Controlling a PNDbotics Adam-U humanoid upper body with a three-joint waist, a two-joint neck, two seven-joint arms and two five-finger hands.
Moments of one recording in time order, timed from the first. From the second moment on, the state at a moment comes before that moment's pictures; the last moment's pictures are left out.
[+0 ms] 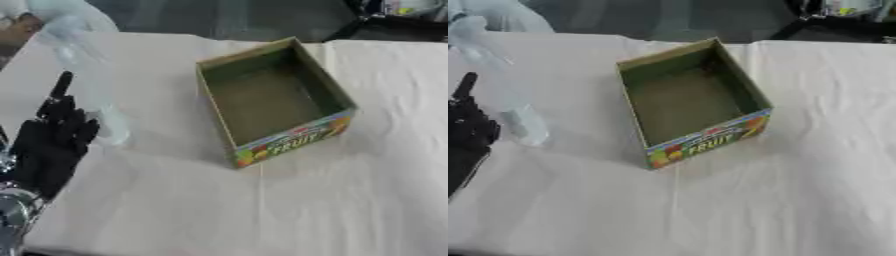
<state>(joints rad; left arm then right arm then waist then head) -0.33 0.39 -0.23 -1.98 1.44 0.01 0.26 -0.23 -0.60 -0.37 -1.74 -0.32 -0.08 -0.23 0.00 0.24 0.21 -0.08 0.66</state>
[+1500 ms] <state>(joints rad) -0.44 0.36 -0.21 -1.98 1.54 -0.01 0.39 -0.23 -0.59 -0.37 -1.74 -0.32 -0.09 -0.22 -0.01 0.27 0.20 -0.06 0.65</state>
